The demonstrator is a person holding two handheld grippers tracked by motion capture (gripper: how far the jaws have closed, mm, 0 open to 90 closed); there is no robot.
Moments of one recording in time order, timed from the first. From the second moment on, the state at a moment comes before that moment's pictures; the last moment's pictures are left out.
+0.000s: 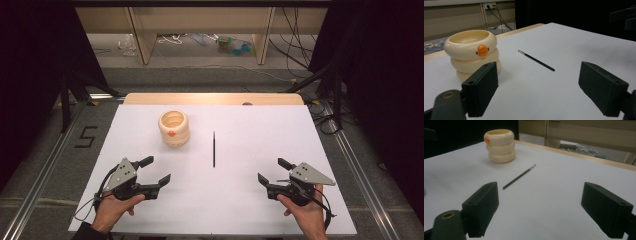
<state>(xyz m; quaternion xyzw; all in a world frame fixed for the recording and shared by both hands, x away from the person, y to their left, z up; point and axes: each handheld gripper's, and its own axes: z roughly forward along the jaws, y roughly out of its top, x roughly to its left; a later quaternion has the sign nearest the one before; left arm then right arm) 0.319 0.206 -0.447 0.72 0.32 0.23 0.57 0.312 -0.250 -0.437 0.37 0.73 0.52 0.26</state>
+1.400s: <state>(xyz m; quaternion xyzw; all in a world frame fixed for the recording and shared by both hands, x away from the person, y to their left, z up) 0.319 0.204 -0.450 0.73 0.32 0.22 0.56 0.354 -0.216 -0.415 0.34 0.80 0.45 0.21</state>
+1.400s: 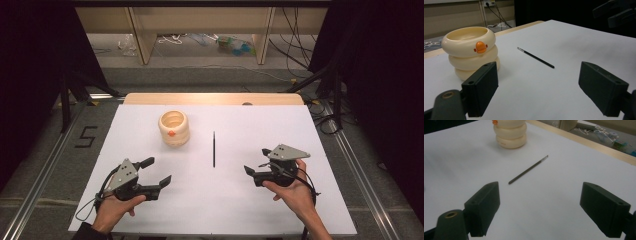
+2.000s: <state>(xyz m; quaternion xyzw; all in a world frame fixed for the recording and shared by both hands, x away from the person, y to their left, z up) 0.319 0.204 -0.451 0.73 0.31 0.22 0.56 0.390 -0.191 -0.407 0.35 0.83 0.41 0.17</state>
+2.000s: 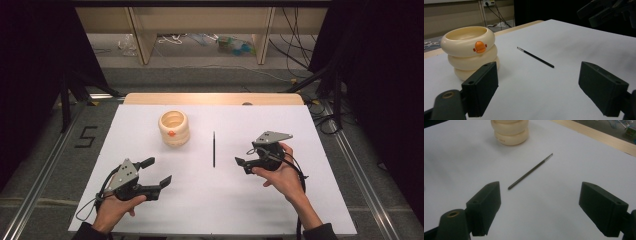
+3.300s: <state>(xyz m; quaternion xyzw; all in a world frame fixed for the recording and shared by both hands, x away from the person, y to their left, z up) 0.320 0.202 -0.452 0.73 0.32 0.22 0.56 0.454 -0.134 -0.420 0.37 0.86 0.34 0.12</state>
